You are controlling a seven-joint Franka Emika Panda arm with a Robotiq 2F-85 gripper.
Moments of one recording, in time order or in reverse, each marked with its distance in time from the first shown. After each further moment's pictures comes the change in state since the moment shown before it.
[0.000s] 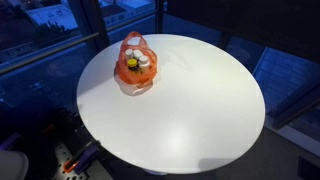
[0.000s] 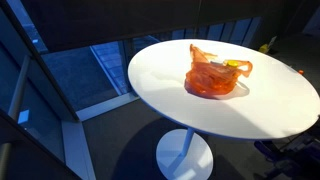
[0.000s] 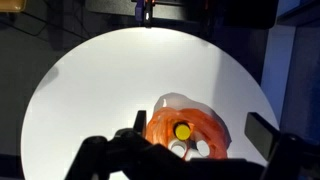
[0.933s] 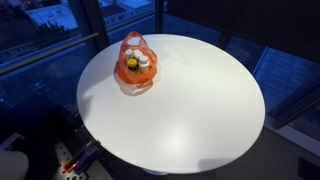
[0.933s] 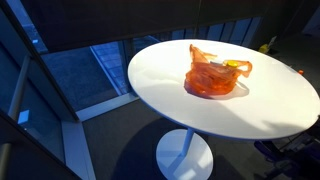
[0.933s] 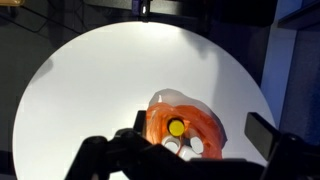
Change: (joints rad) arm 0.020 0.074 0.027 0.044 0.000 0.015 0.019
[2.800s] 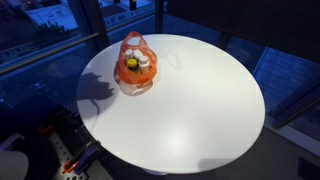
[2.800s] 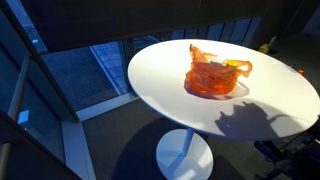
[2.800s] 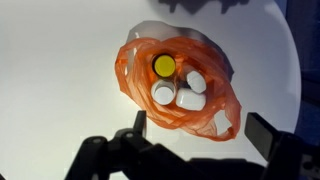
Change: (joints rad) arm 0.015 0.244 -0.010 -0.045 0.059 0.479 0.206
